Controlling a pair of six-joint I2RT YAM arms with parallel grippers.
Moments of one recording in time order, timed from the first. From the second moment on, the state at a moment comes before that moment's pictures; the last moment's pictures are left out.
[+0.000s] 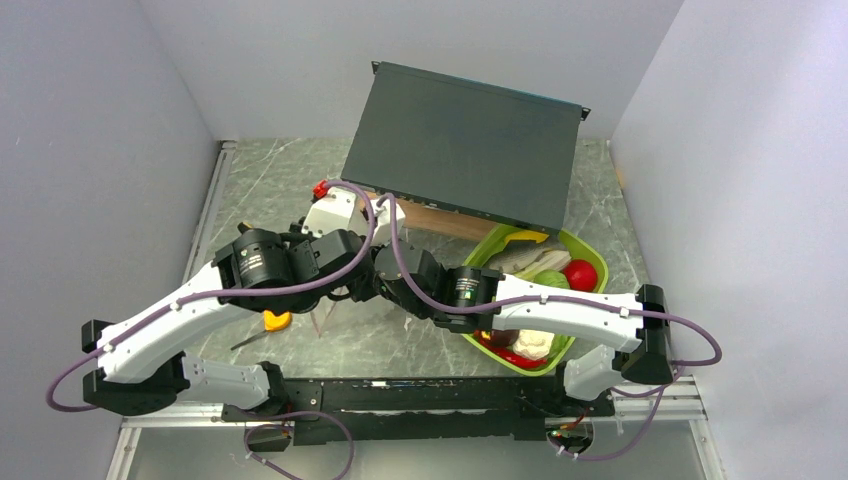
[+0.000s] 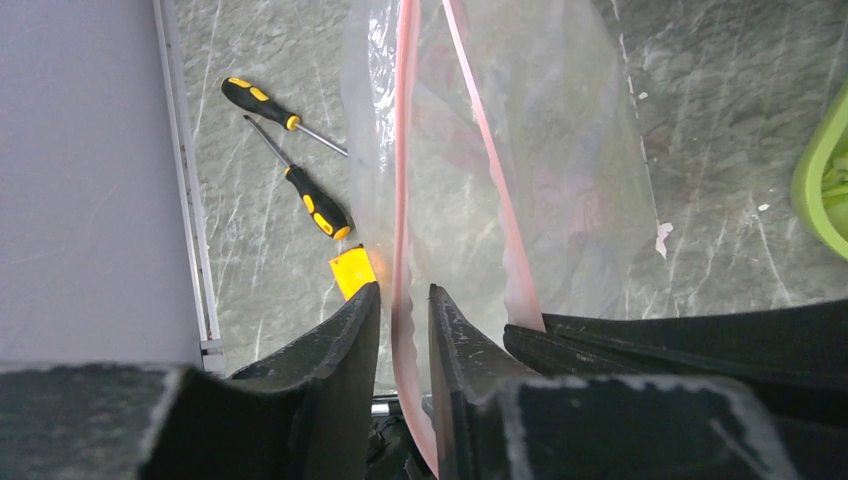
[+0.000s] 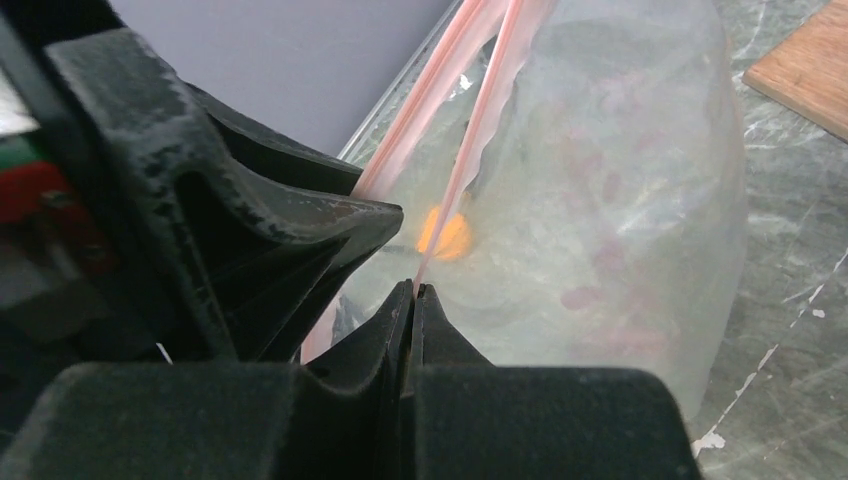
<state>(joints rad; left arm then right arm) -1.18 1.21 1.63 -1.56 -0.84 -0.71 1.34 1.48 1.40 -0.21 0.44 0.63</state>
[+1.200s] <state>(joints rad) -1.05 1.26 1.34 -1.26 -0.47 -0.43 1.11 1.32 1.04 -0.19 0.03 0.76</state>
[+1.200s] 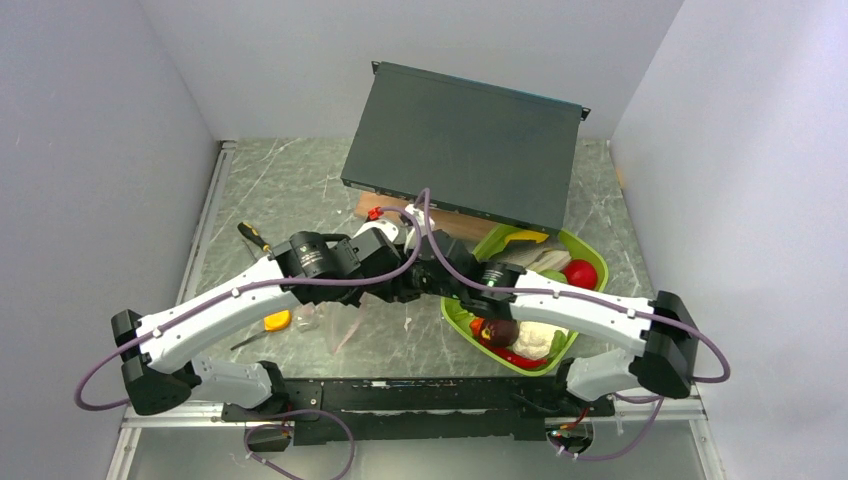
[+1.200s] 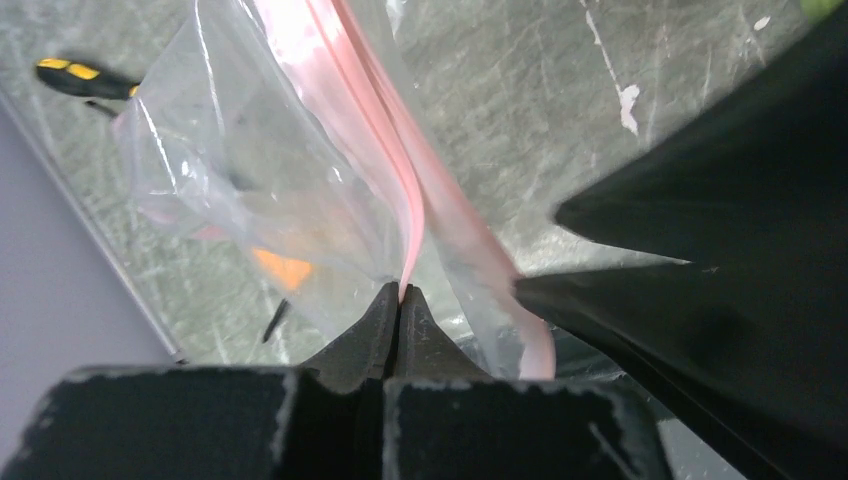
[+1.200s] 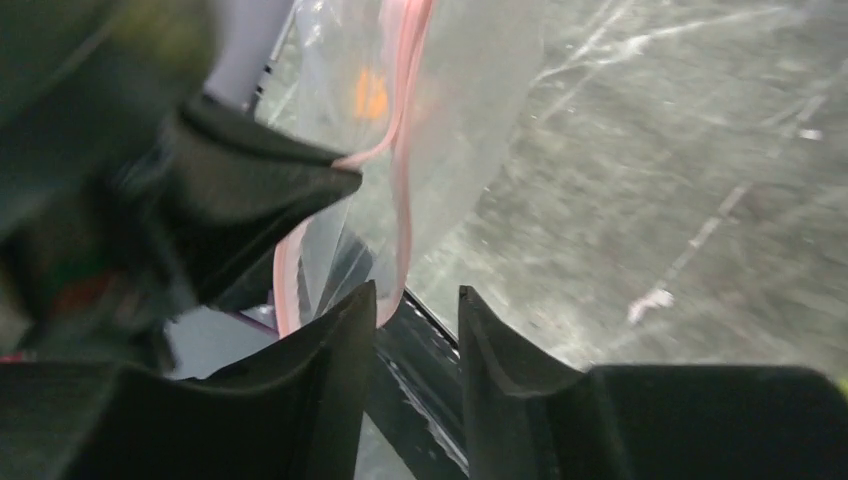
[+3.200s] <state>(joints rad) -0.98 1.01 1.00 -0.85 -0.28 -0.57 1.07 1.01 0.84 -1.05 0.72 1.24</state>
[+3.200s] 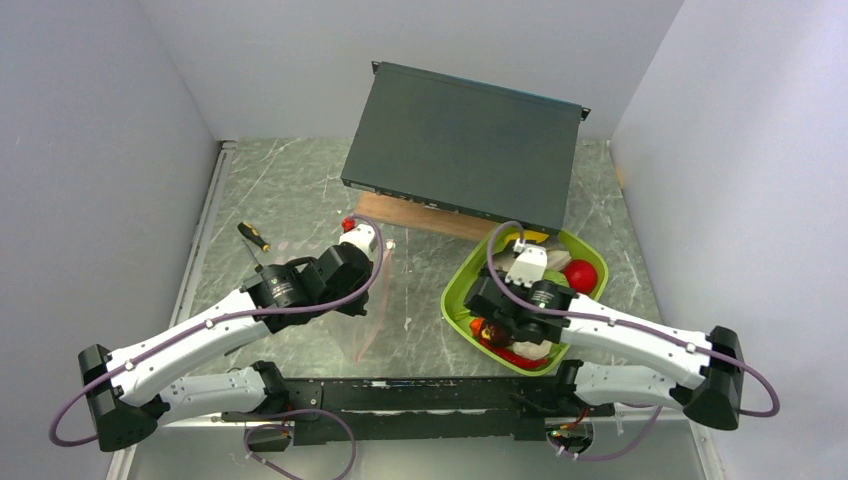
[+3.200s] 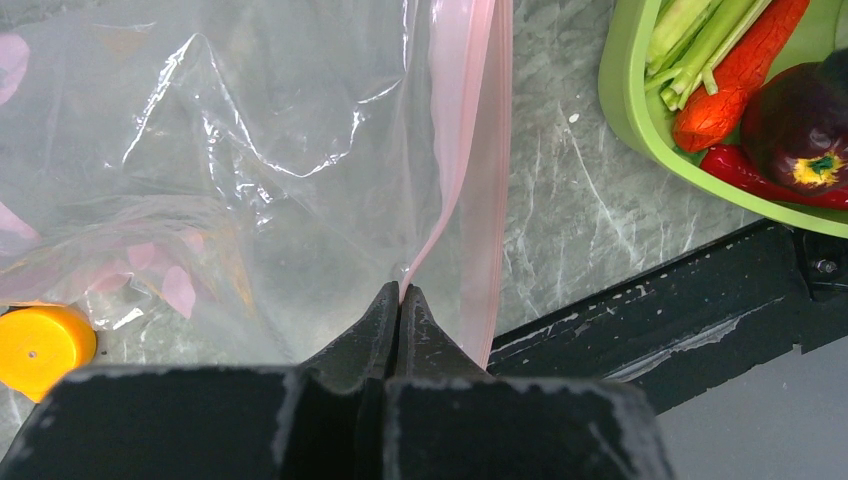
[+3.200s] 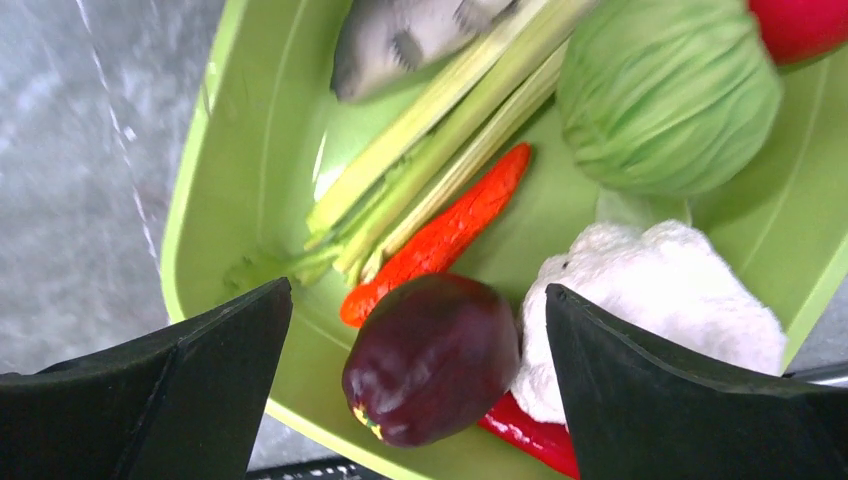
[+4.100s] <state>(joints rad) -0.98 0.96 0.99 -0.85 -0.26 -0.59 -0.19 0.96 0.64 -0.42 -0.02 0.74</state>
